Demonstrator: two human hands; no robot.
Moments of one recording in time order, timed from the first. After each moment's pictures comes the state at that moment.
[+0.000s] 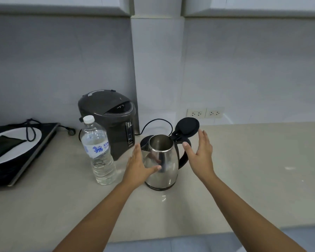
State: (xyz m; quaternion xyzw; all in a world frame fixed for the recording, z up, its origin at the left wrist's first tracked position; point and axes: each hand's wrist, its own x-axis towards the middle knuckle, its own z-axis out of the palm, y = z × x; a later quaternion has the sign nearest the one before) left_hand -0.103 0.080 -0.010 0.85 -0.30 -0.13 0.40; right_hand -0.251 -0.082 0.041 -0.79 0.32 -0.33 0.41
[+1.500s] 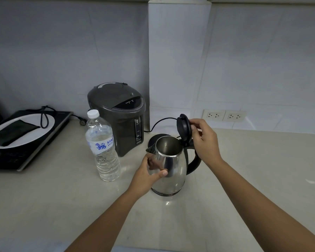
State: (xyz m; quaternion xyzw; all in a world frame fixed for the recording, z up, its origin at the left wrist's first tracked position) left_hand -0.115 0.070 -0.032 0.77 -0.25 -0.19 0.56; right_hand -0.191 -0.127 0.067 -0.80 0.15 -0.36 0.45
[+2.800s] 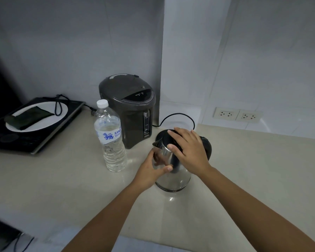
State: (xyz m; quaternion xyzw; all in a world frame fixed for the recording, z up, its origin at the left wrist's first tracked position) left_hand -0.120 0.070 -0.029 0.78 -0.23 -0.18 0.56; right_hand -0.168 -0.106 0.015 -0.96 0.02 -0.23 0.16
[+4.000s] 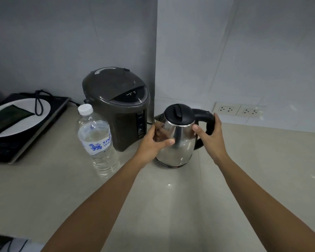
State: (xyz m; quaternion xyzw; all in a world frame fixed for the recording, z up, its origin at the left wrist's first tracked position) left_hand -0.028 0.011 -0.004 0.71 -0.25 -0.21 0.63; right_hand -0.139 -0.180 0.024 -0.74 0.23 -0.28 0.56
